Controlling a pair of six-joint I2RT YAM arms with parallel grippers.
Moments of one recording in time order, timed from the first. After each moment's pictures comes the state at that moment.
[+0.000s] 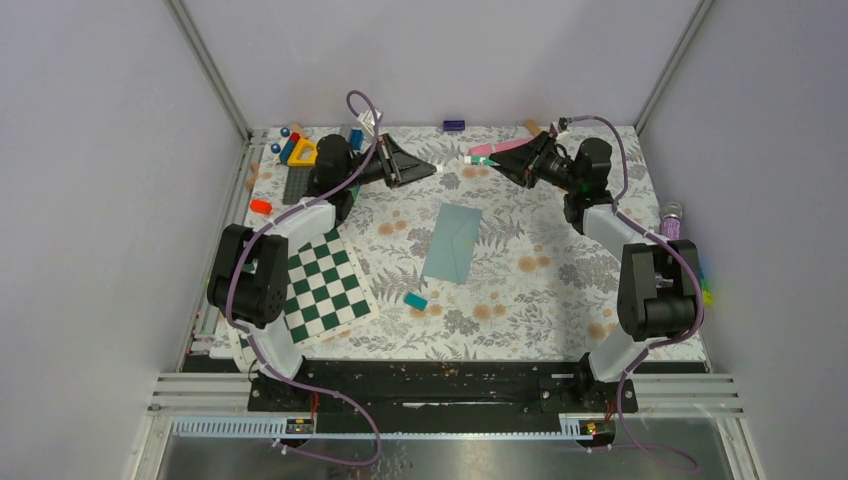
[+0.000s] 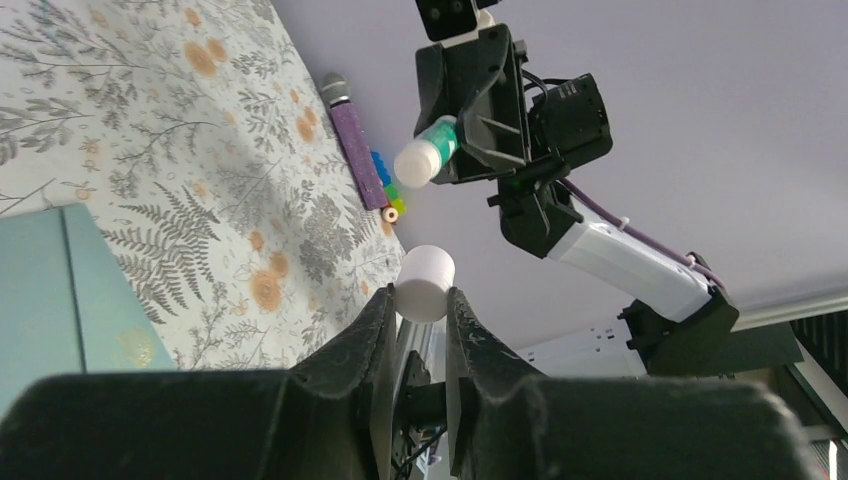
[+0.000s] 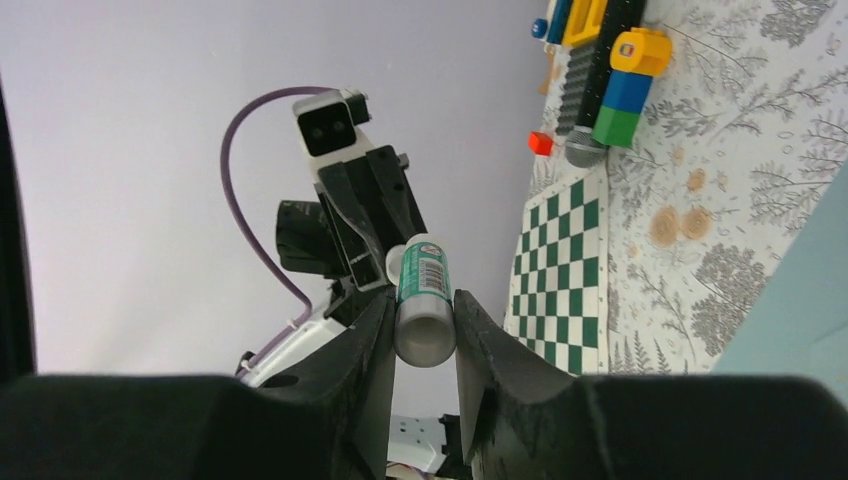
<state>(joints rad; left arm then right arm) -0.30 1.77 1.16 0.67 0.93 -1.15 0.09 1.66 1.03 0.58 -0.88 1.33</state>
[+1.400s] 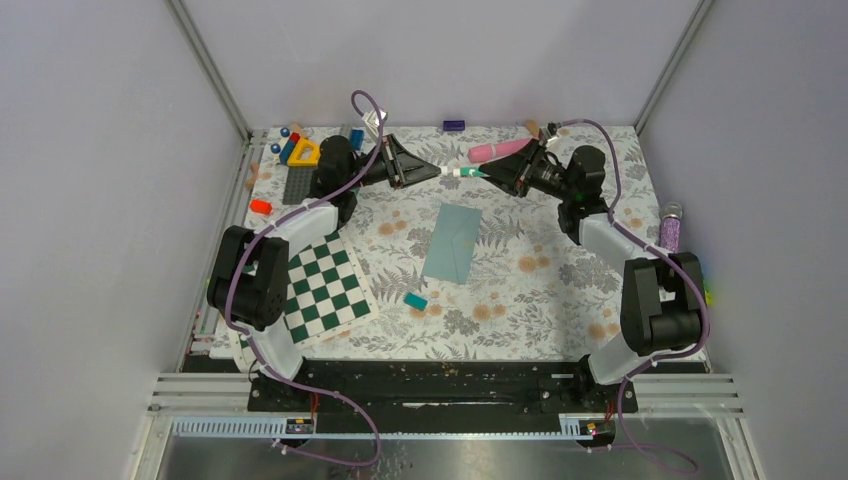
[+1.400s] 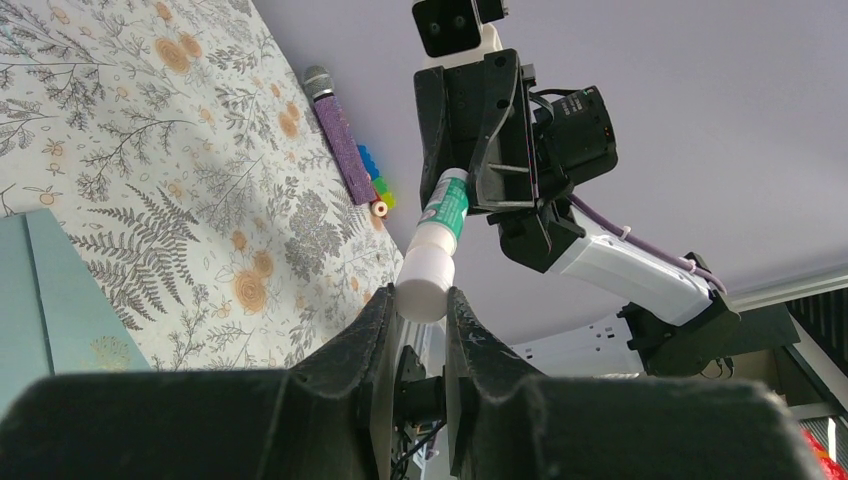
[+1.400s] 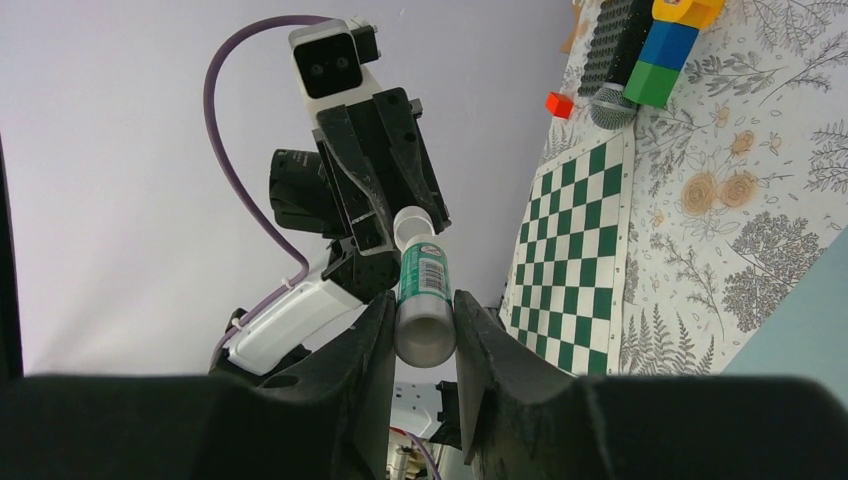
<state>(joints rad) -0.32 1.76 1.15 0.71 0.93 -1.17 0.14 1.58 0.96 0.64 -0.88 1.34</state>
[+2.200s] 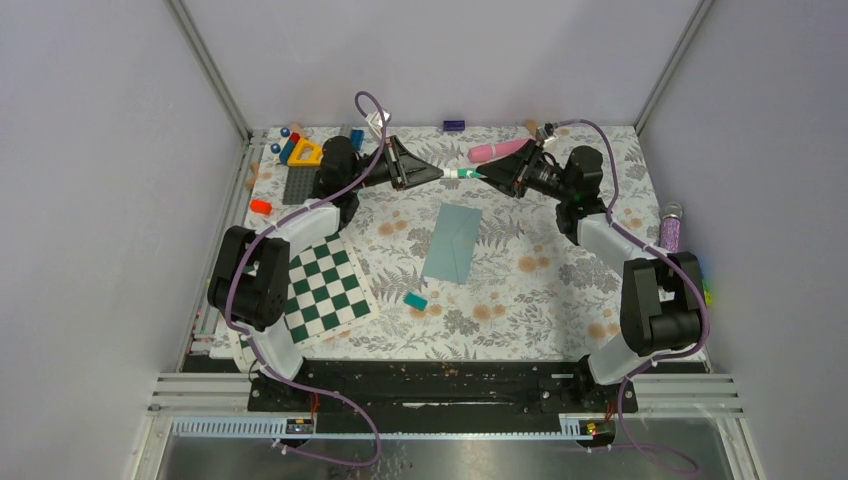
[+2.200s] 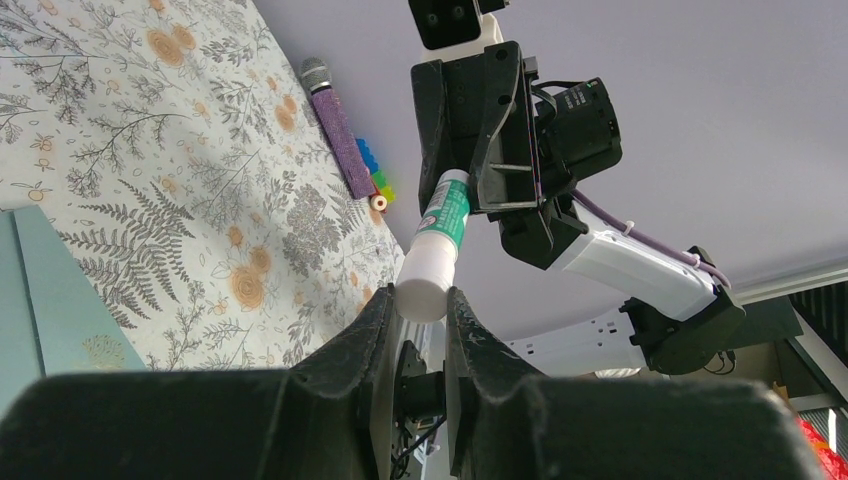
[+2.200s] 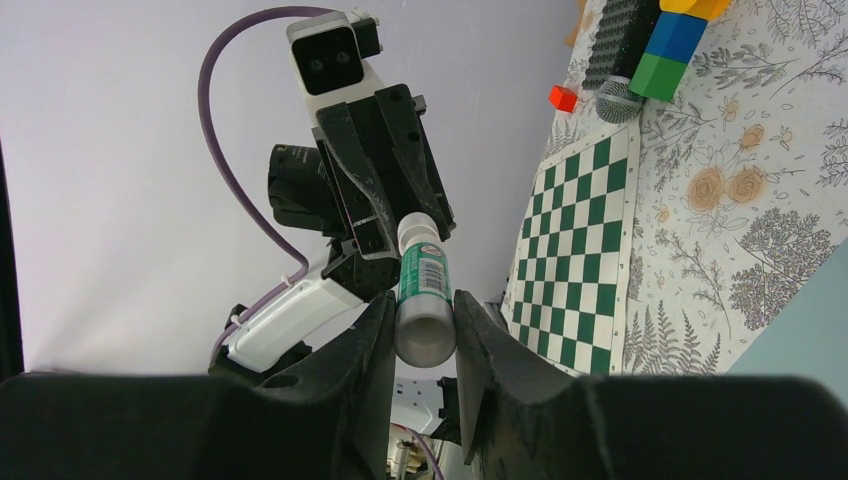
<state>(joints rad) -0.33 1.75 1.15 0.70 0.93 -1.16 0.16 1.58 0.96 0.64 -0.88 1.34</state>
